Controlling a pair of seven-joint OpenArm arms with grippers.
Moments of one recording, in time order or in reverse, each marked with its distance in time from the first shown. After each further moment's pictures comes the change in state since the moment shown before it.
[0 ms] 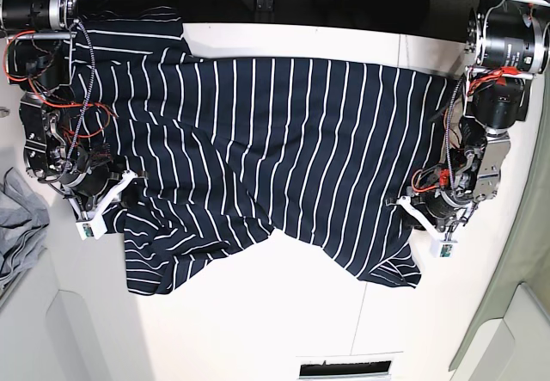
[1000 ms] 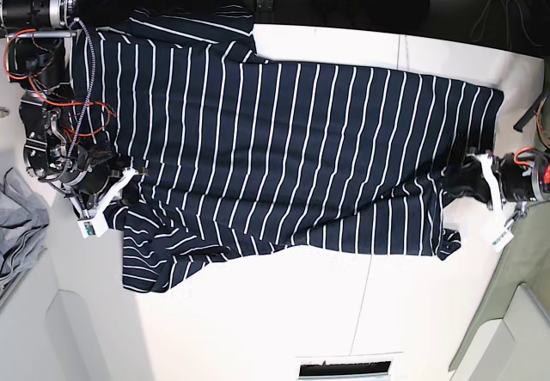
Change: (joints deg) left arm 18.5 -26.2 0.4 41.7 -40.5 -18.8 40.2; right arm -1.1 0.3 0.2 0.5 -1.0 0.2 -1.7
